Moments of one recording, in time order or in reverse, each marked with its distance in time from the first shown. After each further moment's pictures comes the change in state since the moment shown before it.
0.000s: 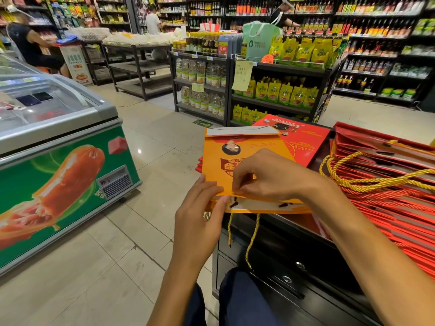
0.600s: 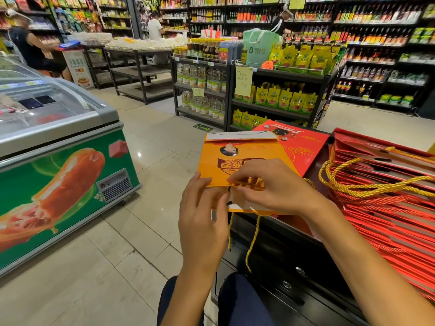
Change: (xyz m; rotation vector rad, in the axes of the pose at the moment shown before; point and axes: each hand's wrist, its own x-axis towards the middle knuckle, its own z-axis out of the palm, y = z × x) left_hand 0.000 0.019 0.011 0.090 0.210 0.109; right_hand -0.014 0.006 0.017 -0.018 0.274 -0.040
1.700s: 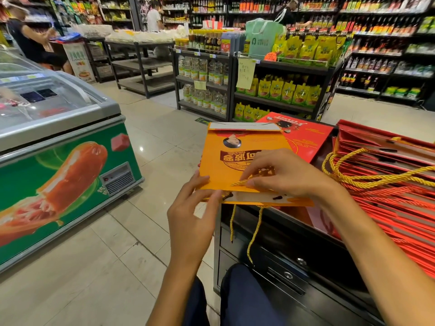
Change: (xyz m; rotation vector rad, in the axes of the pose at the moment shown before) left_hand 0.000 -0.014 -0.019 -0.203 -0.077 -0.186; right_hand 0.000 0.023 -0.008 0.139 -0.122 0.134
